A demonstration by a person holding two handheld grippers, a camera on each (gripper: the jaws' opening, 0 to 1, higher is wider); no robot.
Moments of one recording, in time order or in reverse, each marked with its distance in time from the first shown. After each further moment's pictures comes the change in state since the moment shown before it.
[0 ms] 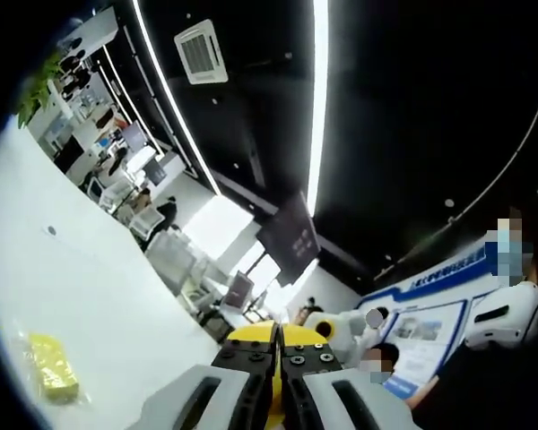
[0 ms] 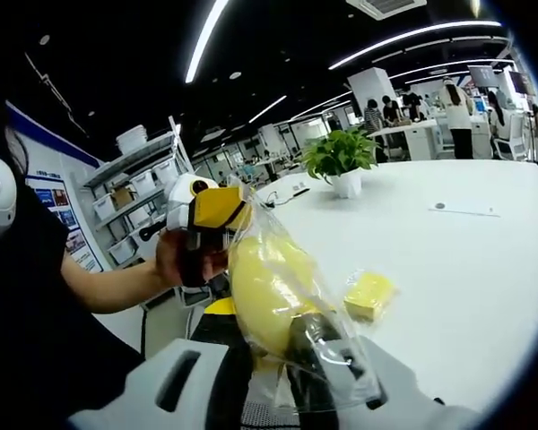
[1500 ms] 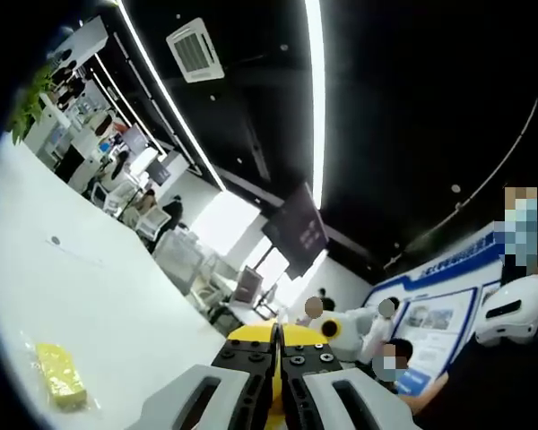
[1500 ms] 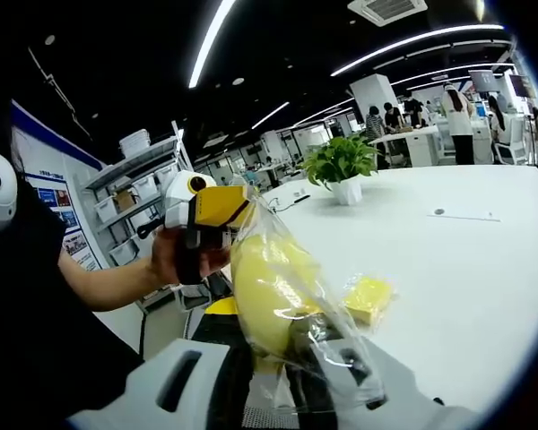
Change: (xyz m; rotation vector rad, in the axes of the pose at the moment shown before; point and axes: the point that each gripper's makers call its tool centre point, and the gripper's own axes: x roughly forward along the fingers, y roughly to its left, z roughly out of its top) left arm 0.013 -0.002 -0.003 0.053 0.036 0.043; right arm -0.008 -0.006 0.003 -0.013 -0.037 0.011
